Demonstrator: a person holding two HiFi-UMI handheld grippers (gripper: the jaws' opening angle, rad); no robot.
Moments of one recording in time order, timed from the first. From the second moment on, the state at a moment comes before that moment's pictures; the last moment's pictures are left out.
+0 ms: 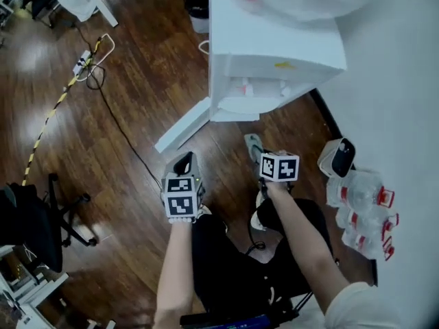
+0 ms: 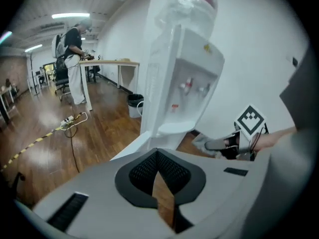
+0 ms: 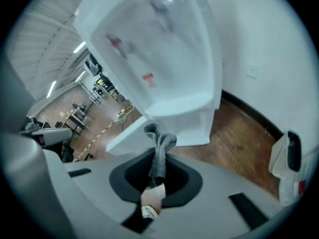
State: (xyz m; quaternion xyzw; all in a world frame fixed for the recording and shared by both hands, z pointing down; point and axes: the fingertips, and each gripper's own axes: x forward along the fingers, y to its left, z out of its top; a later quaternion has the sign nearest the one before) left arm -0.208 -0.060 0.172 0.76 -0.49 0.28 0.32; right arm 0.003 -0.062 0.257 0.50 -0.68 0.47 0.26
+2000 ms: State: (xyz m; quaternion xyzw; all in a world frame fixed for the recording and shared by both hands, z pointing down) left arm -0.024 0.286 -0.288 0.87 -0.42 0.09 0.24; right arm 0.097 0.303 -0.298 0.52 -0.82 0.25 0.06
